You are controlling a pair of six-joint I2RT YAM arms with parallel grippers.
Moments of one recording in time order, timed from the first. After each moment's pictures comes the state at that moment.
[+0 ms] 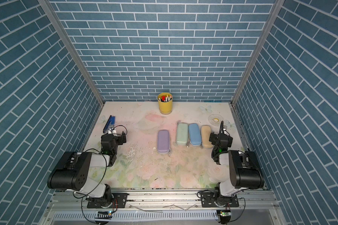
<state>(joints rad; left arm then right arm) -0.04 1.53 0.34 0.84 -0.28 0.03 0.01 1.52 0.36 0.76 0.26 0.05</state>
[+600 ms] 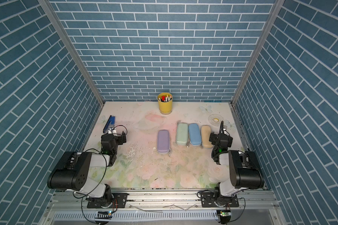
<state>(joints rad) -0.06 1.53 0.34 0.84 -0.29 0.04 0.01 1.52 0.36 0.76 0.26 0.05</state>
